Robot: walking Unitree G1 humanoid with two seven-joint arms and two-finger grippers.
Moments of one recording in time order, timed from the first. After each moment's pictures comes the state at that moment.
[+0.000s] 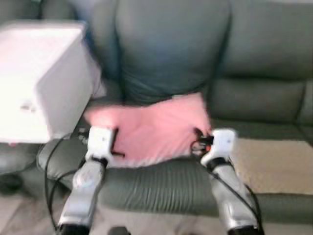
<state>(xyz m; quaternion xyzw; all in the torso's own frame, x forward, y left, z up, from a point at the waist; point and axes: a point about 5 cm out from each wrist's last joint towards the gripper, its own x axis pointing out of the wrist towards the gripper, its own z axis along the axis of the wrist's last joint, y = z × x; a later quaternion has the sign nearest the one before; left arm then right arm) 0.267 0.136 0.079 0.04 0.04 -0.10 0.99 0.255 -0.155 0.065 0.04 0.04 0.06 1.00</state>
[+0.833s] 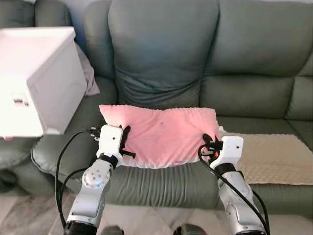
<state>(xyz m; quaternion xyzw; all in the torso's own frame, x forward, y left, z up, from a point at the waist) 0.263 0.126 0.076 0.04 0.05 -0.13 0.99 0.251 -0.161 0.058 0.04 0.05 0.04 1.00</state>
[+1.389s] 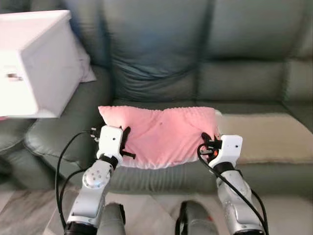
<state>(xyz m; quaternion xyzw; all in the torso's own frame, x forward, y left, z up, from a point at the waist) 0.264 0.123 0.077 0.04 0.05 -0.14 0.99 0.252 -0.158 0.059 0.05 0.05 0.05 1.00</state>
